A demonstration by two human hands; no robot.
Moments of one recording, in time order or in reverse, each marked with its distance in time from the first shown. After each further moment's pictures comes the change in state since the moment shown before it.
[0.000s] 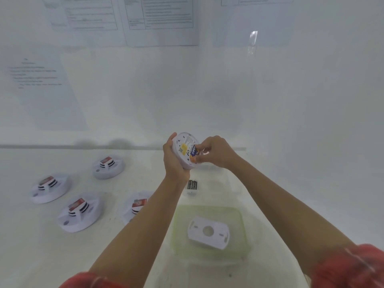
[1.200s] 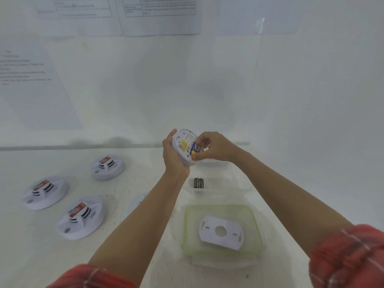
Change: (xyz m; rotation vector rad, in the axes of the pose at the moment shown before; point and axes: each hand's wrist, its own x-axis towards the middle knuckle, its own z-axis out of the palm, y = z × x) left_hand 0.020 0.011 -0.013 -0.013 0.060 -0.010; right_hand 0.026 0.007 0.016 0.027 -0.054 0.083
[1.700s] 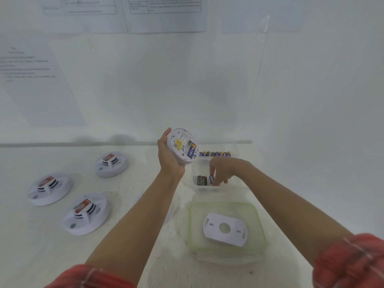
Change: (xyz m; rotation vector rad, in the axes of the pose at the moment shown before) left_hand -0.003 0.015 -0.015 0.039 0.026 0.028; right_hand -0.016 0.010 0.021 -0.578 -0.498 0.276
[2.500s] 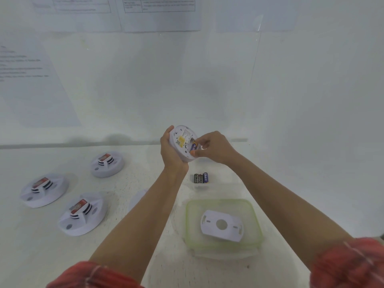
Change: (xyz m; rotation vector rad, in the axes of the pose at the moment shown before) left_hand 0.001 -0.010 0.012 -0.068 -0.003 -0.007; right_hand -0.009 -0.012 -0.014 0.611 0.594 -0.201
